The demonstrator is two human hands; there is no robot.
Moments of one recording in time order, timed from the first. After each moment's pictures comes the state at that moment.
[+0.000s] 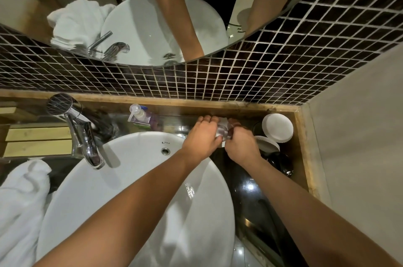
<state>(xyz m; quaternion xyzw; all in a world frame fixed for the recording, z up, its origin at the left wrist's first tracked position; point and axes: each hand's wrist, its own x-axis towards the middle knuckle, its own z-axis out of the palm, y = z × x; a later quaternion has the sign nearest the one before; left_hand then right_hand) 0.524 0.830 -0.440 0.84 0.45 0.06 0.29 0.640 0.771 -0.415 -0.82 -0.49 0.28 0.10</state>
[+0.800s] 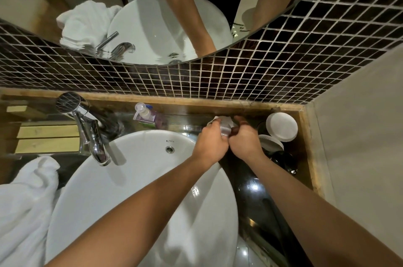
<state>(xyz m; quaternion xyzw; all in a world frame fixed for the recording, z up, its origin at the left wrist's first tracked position) 0.533 0.807 -0.427 0.71 0.54 0.12 0.42 0.641 0.775 -0.425 -0.82 -0.36 0.37 0.24</state>
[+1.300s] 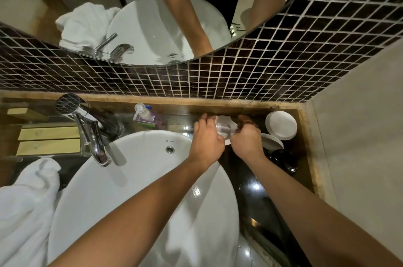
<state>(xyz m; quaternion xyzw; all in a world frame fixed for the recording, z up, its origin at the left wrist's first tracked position) 0.526 0.805 -0.435 0.73 0.56 0.14 0.36 0.641 0.774 -0.427 -0.85 -0.32 0.33 0.26</state>
